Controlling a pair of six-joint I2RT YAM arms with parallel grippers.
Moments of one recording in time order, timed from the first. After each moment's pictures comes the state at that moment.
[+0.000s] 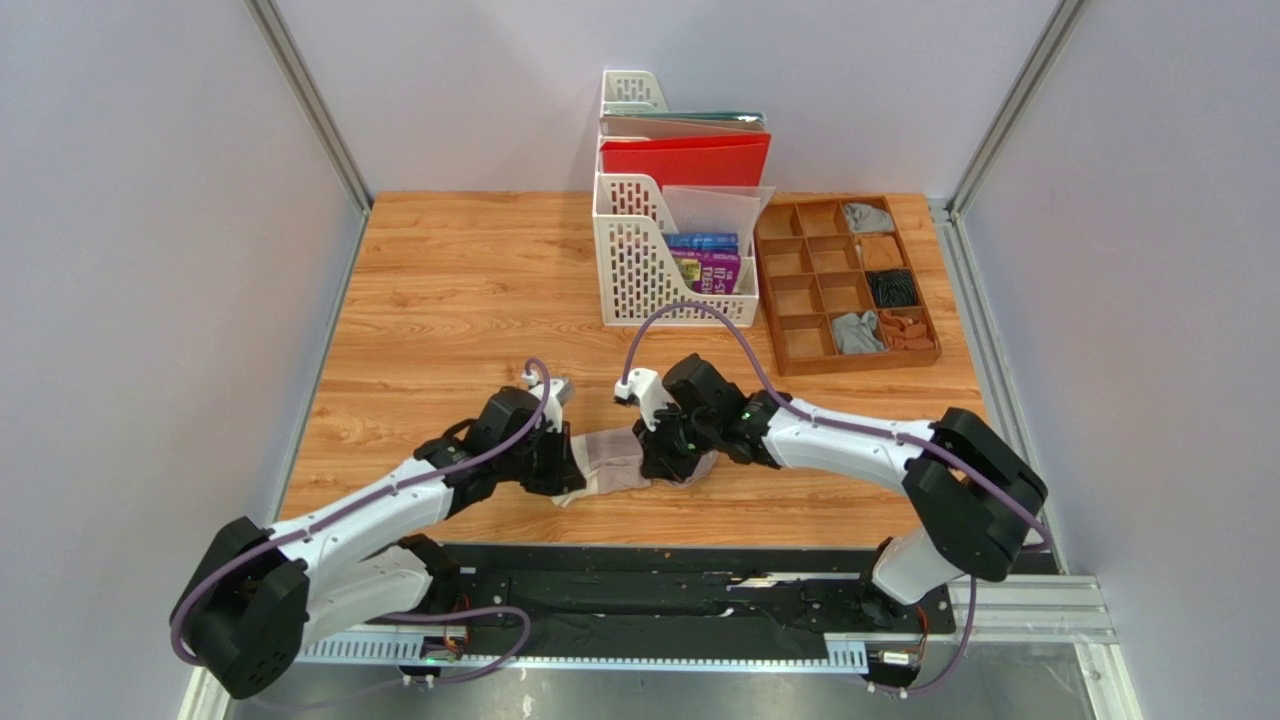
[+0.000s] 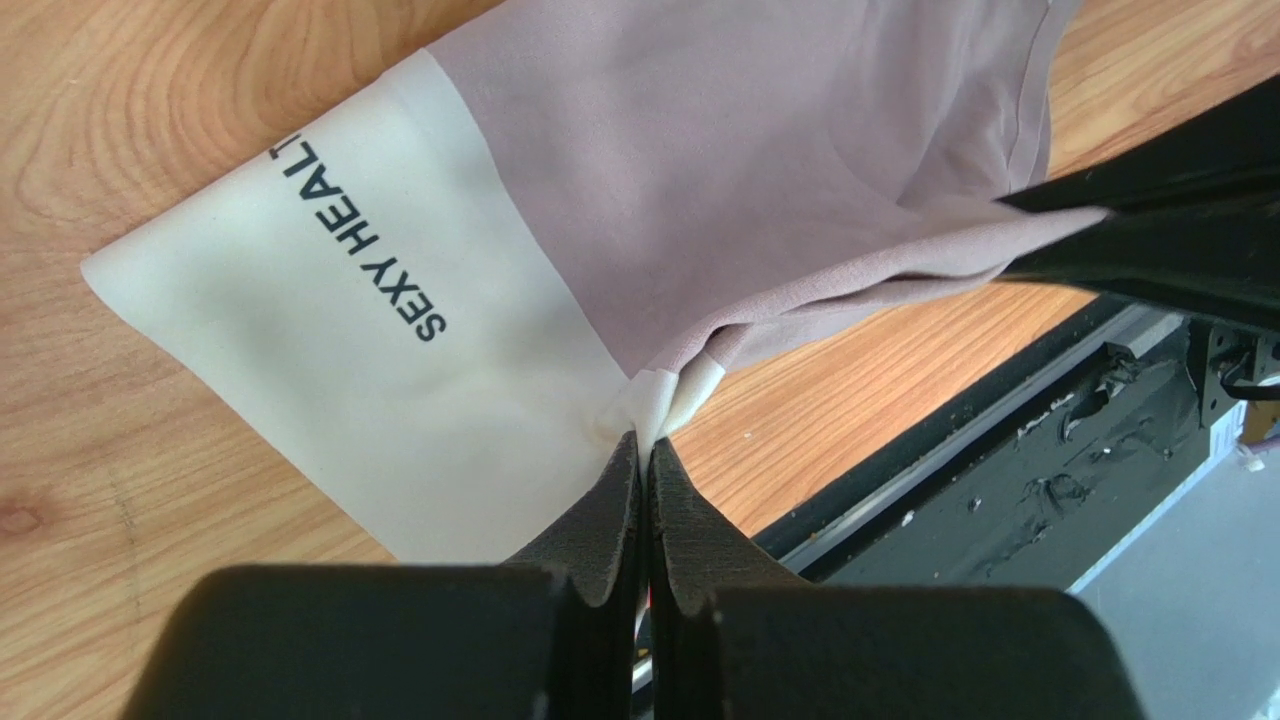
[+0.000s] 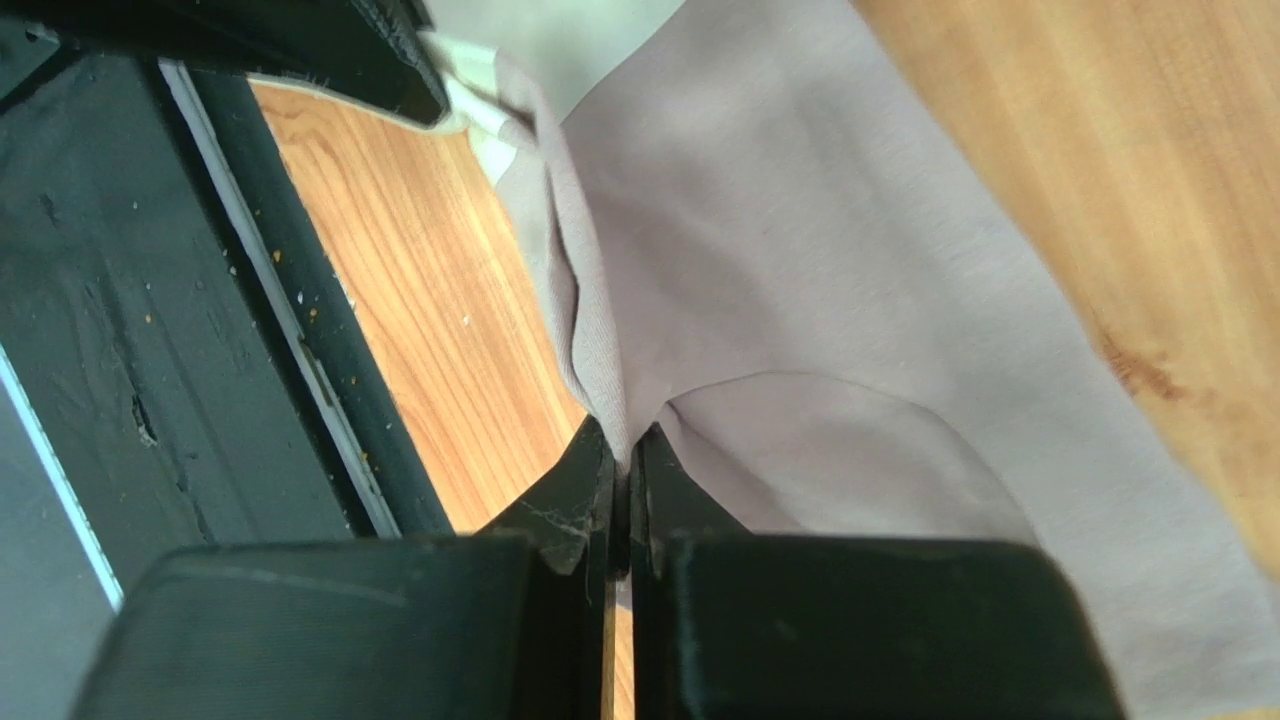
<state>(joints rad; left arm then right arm) -0.65 1.01 0.42 -0.25 0.23 -0.53 0.91 1.52 0.83 -0.17 -0.34 0.01</state>
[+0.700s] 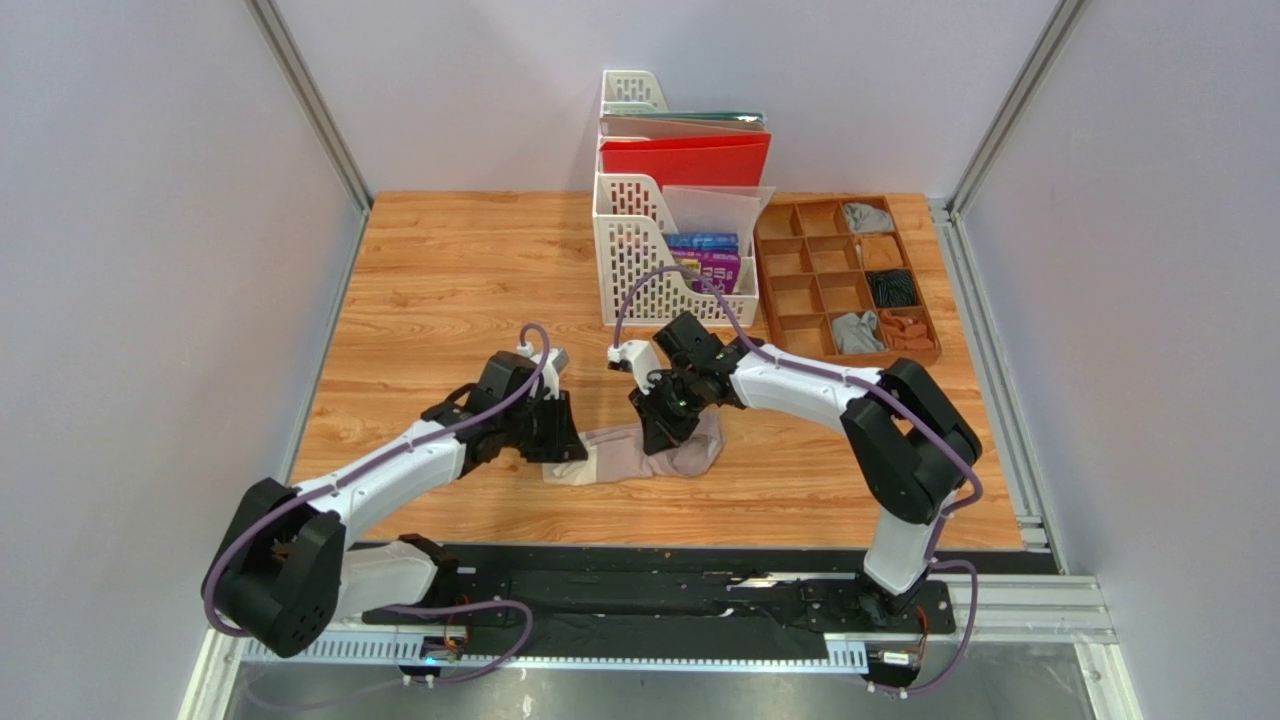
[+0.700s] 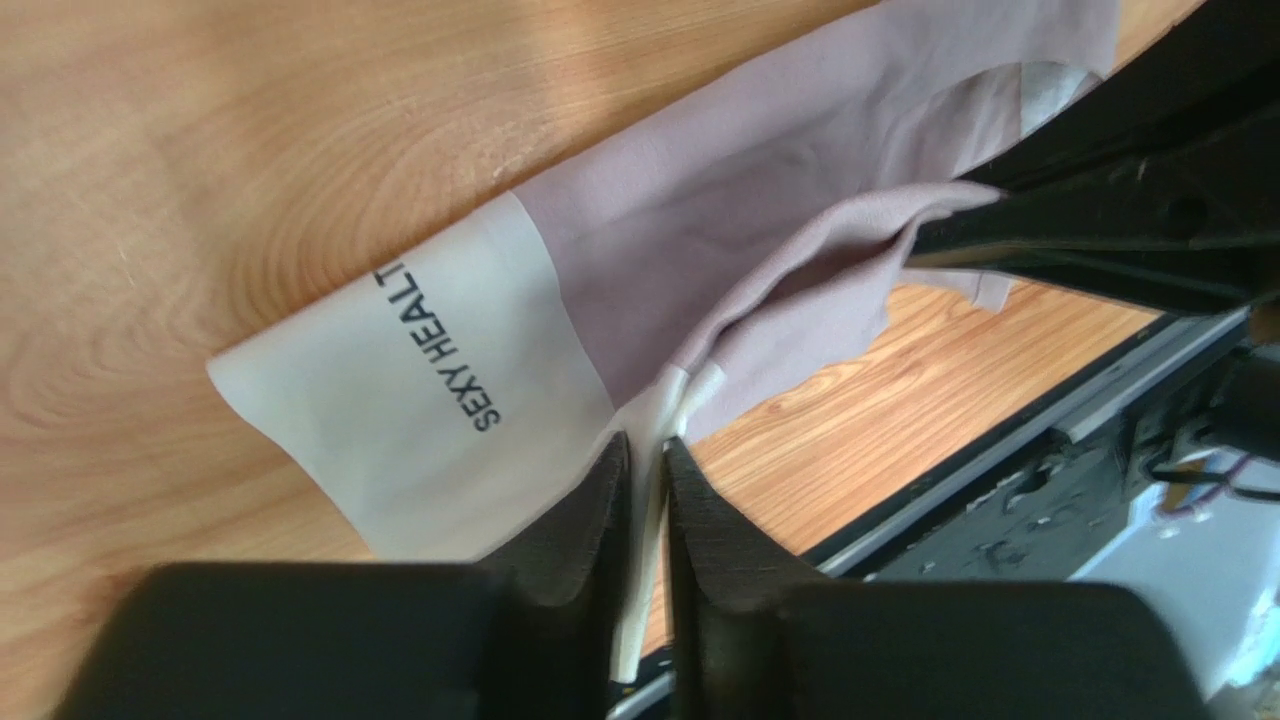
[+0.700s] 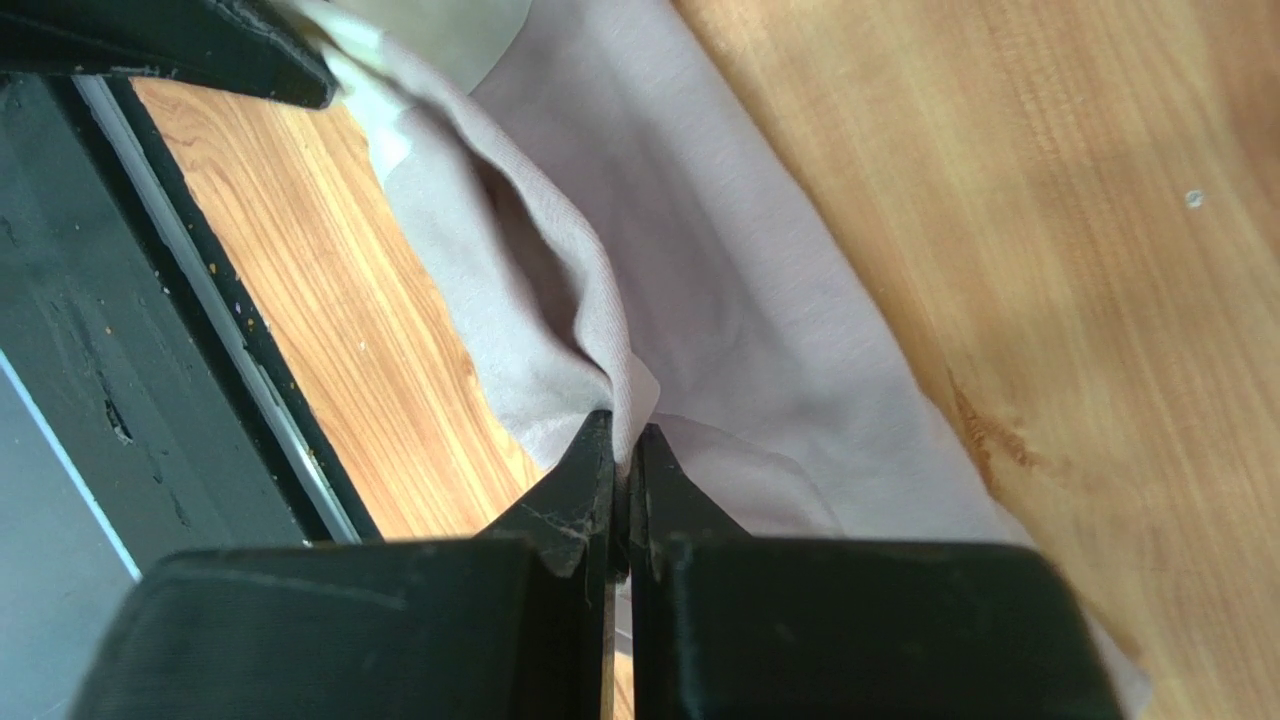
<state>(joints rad) -0.51 1.18 0.55 -0.26 0.31 -0.51 0.76 1.78 1.13 -0.43 -0.48 -0.11</state>
